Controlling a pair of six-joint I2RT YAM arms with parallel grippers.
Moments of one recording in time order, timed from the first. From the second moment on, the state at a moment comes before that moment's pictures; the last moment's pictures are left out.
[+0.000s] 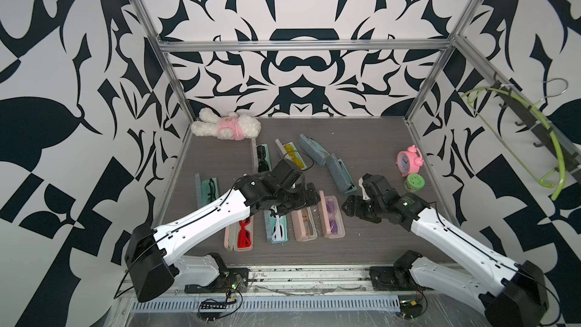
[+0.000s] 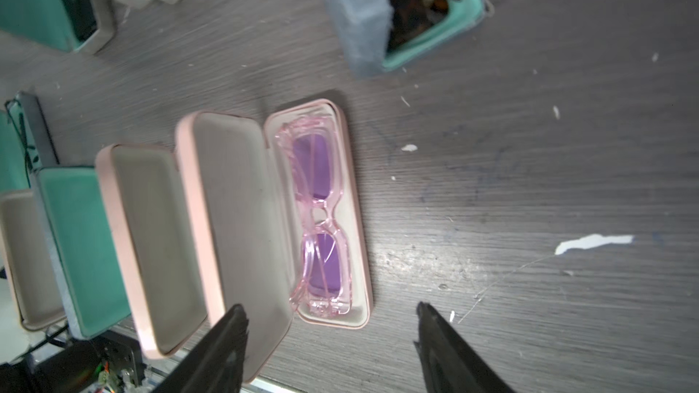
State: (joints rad) left arm -0.95 1.32 1.12 -0.70 0.22 -1.05; right arm 0.55 0.99 0.68 -0.74 -0.15 0.78
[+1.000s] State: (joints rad) left arm -1.00 1.51 1.16 -0.62 0.27 -1.05; right arm 0.48 1.15 0.56 -0.53 -0.29 0.75
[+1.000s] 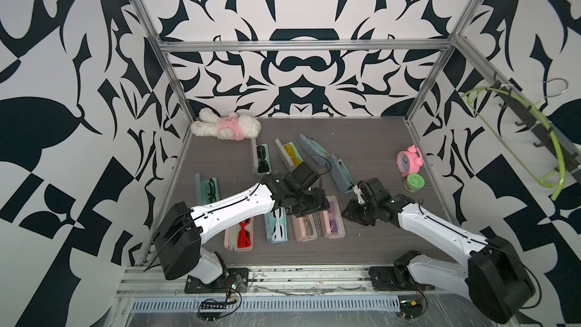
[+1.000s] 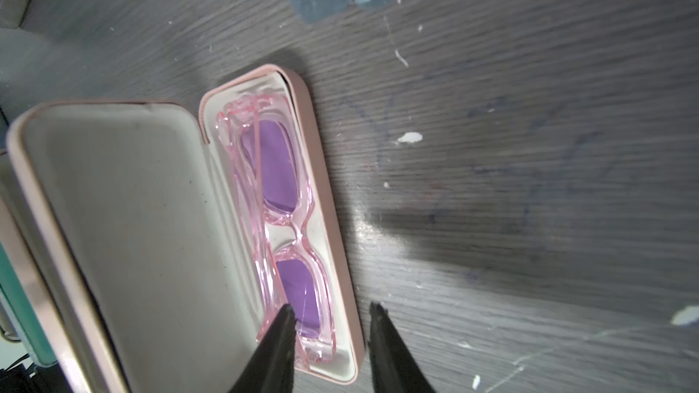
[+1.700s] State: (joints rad) left arm -1.01 1.57 1.16 -0.62 0.27 -1.05; right arm 0.48 1.20 0.50 -0.41 -0.30 0.74
